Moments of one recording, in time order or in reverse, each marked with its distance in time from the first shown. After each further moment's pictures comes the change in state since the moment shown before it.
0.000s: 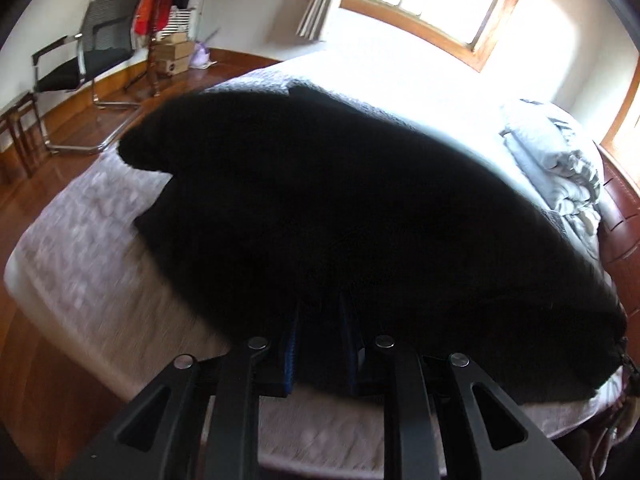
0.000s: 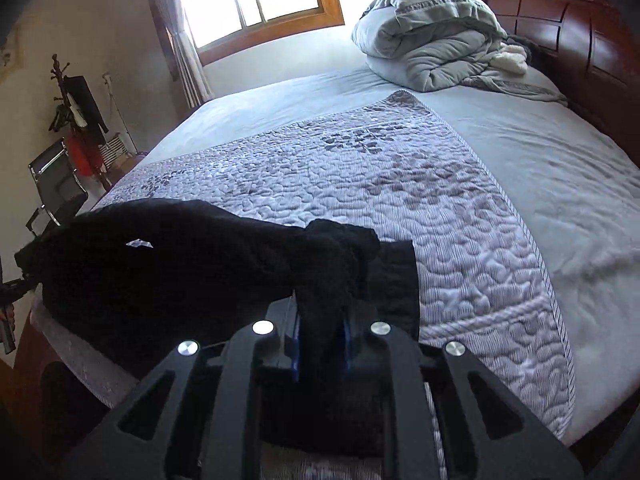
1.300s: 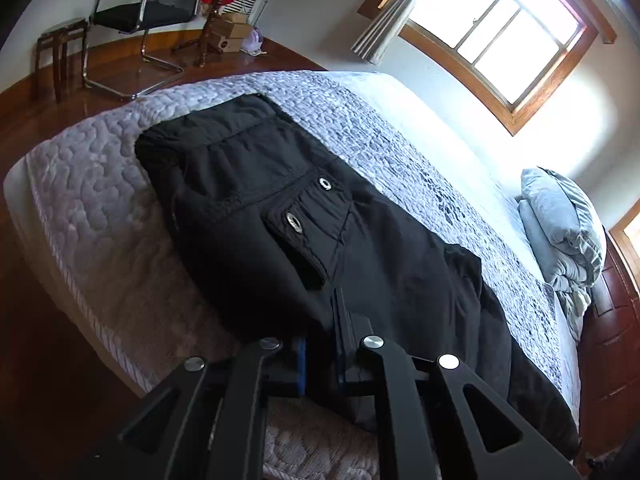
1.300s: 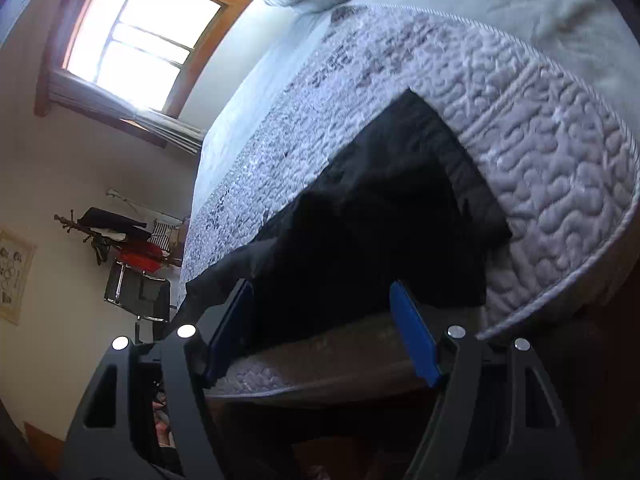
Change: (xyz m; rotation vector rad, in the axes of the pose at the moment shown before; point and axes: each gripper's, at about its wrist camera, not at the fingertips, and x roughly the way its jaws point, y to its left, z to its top) left arm -0.003 0.020 0.003 -0.286 -0.062 -0.017; right arm -0.048 0.009 -0.060 0.652 0.197 0.280
